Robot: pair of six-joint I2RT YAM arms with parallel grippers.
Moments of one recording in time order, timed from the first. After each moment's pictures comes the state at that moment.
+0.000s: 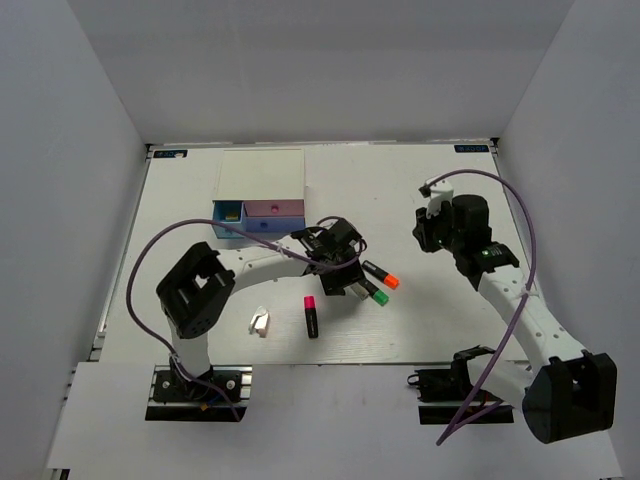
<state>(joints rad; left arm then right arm) -0.93 1.82 1.25 -0.50 0.02 -1.17 0.25 1.08 0.80 -0.28 -0.19 -0.16</state>
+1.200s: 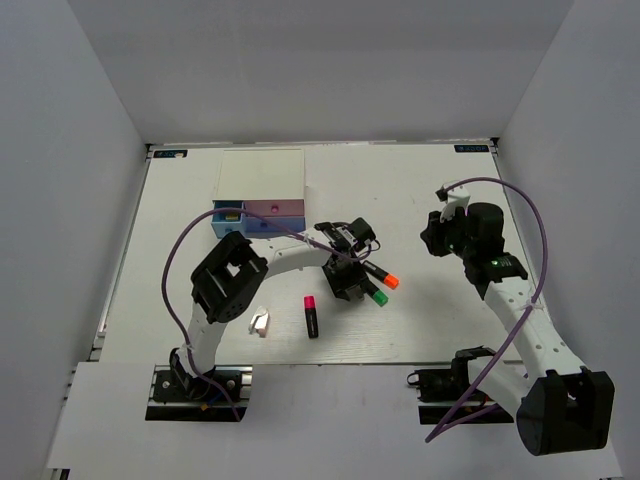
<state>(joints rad) -0.93 2.06 1.48 -0.72 0.03 -1.30 0.14 0.99 0.70 -0.23 -0.27 -0.11</state>
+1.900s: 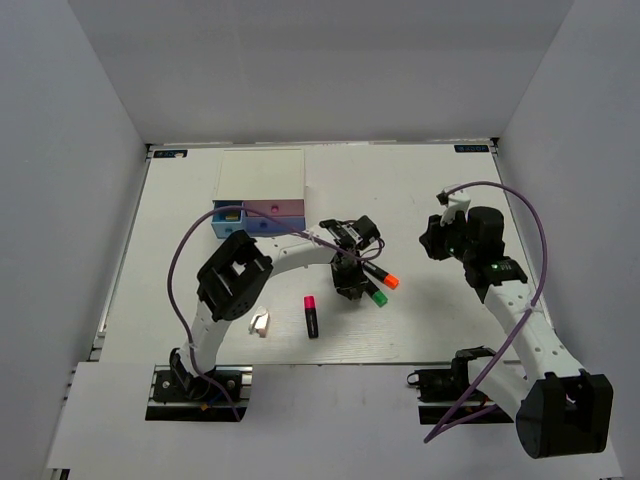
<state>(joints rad) -0.93 2.11 1.55 -0.77 0.07 -1.06 0.13 0.98 0.67 -0.22 -0.30 -0.09</state>
